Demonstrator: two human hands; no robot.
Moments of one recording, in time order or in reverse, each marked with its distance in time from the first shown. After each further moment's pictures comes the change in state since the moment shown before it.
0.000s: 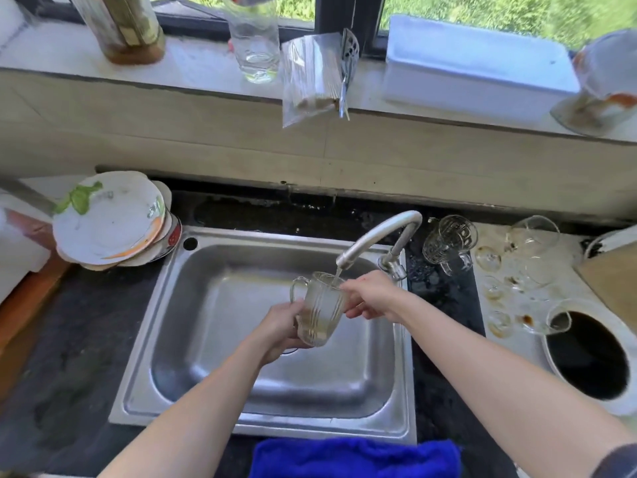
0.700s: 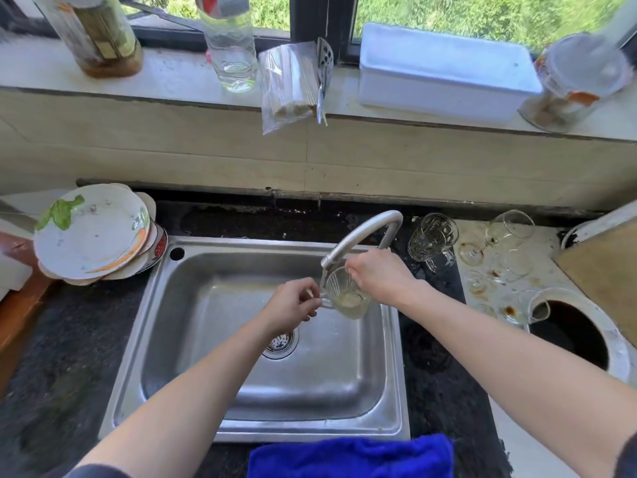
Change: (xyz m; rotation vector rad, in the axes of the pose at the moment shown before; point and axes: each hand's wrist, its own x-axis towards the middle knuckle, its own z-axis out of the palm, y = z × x) left_hand 0.007 0.035 0.020 0.722 -0.053 0.489; right_hand -0.011 -0.014 -0.036 -1.198 0.345 -0.592
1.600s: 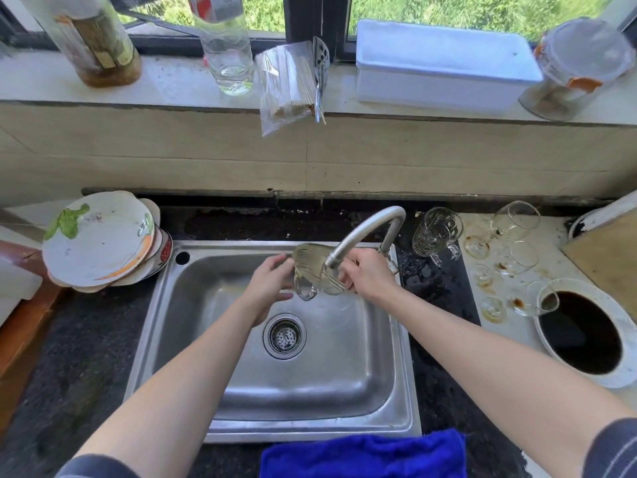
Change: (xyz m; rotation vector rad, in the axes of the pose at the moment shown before) left_hand 0.011 -0.002 -0.040 -0.501 0.199 -0.271; right_hand 0.002 -0.028 0.018 0.987 0.155 0.281
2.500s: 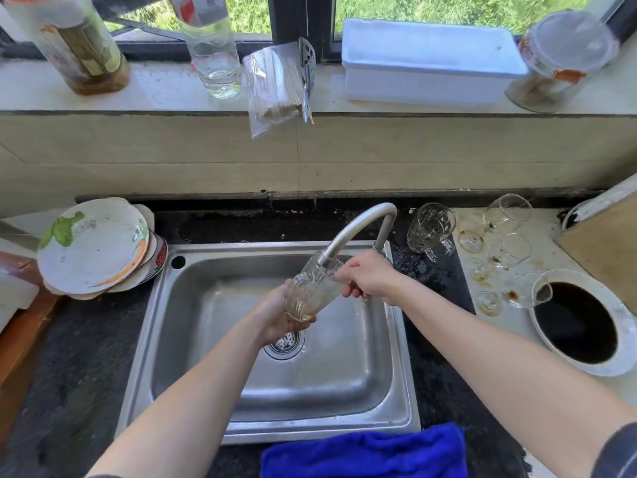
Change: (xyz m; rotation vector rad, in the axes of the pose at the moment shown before) left_hand -0.023 -0.015 0.022 -0.143 -0.159 -0.322; right_hand -0.002 0.000 -0.016 0.087 -0.197 0.295
